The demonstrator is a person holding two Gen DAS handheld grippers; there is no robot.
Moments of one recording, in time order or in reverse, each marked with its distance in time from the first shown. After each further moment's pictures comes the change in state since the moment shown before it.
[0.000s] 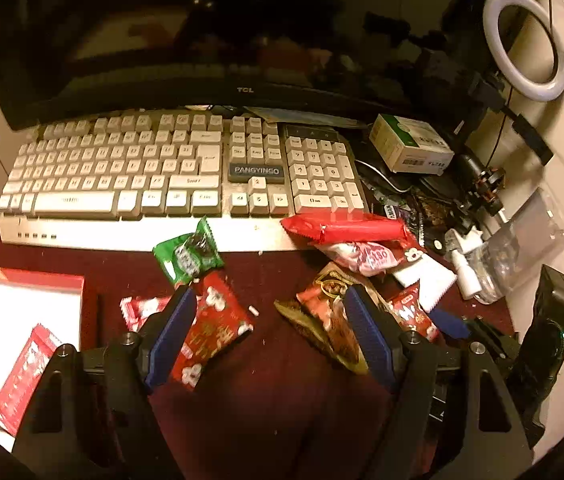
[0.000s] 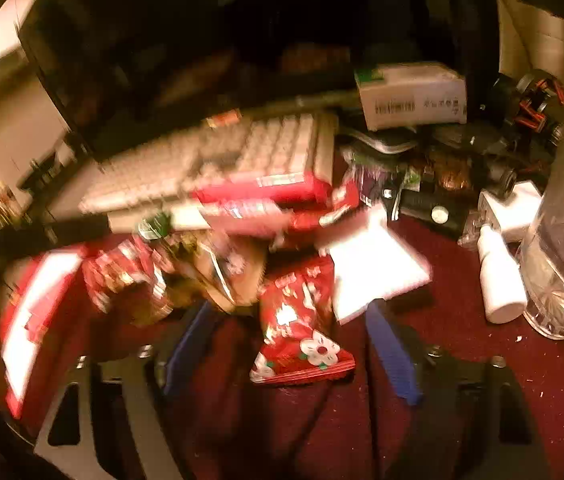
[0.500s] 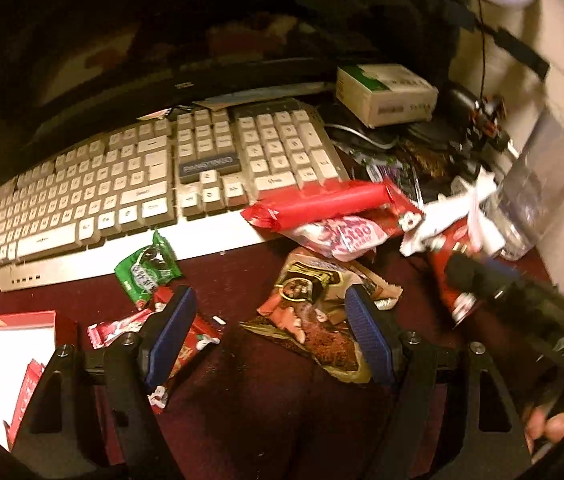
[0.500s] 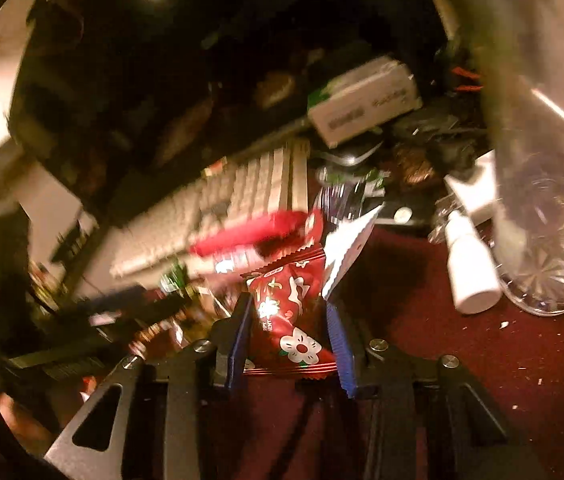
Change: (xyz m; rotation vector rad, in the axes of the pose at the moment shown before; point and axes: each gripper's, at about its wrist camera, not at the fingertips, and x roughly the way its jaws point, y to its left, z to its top) left arm 0.031 -0.053 -0.006 0.216 0.030 0.083; right arm -0.030 -0.050 0.004 0.253 -0.128 0.170
